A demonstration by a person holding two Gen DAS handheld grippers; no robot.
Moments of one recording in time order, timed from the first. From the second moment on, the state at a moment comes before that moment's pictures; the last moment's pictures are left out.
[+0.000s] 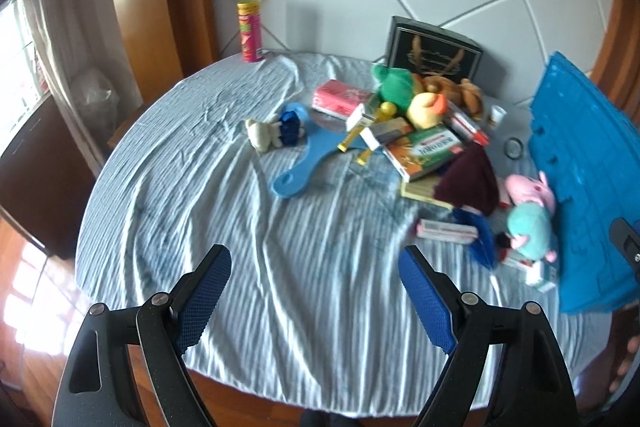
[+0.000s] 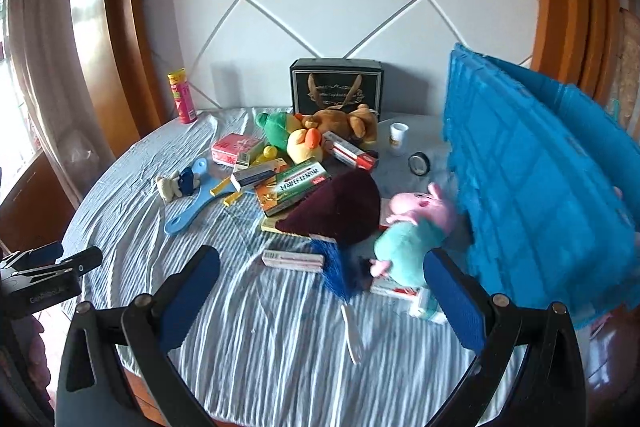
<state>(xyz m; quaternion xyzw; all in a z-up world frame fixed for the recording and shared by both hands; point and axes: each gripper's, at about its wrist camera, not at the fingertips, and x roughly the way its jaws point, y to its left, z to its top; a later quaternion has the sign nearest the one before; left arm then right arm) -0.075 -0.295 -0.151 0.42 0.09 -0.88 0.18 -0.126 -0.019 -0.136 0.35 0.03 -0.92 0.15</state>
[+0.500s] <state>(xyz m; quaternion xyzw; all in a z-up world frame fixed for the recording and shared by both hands) -0.177 -0.340 -0.194 0.46 0.09 -0.85 0.24 -0.264 -0.027 -0.184 0.40 0.03 -0.90 0.18</state>
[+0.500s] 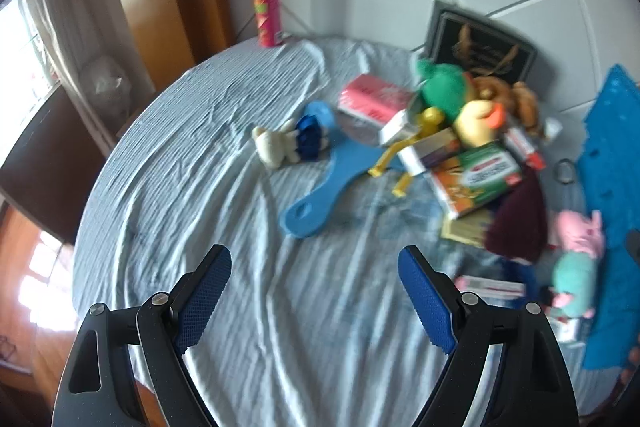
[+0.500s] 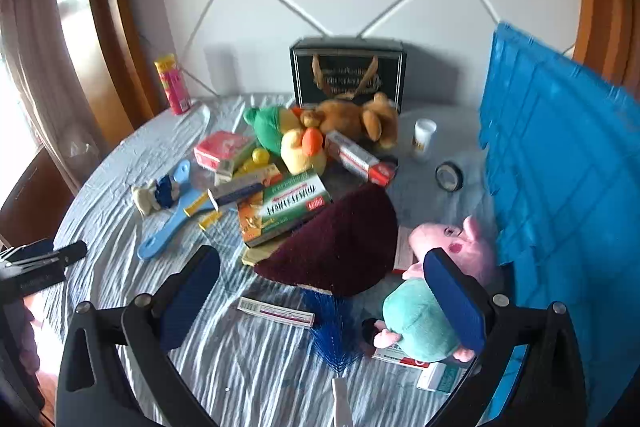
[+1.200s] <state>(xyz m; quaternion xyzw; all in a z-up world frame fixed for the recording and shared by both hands) -0.318 -0.469 -0.290 0.51 0.04 -0.84 0.18 -0.345 -0.118 -0.276 0.50 0.02 -0.86 0.11</state>
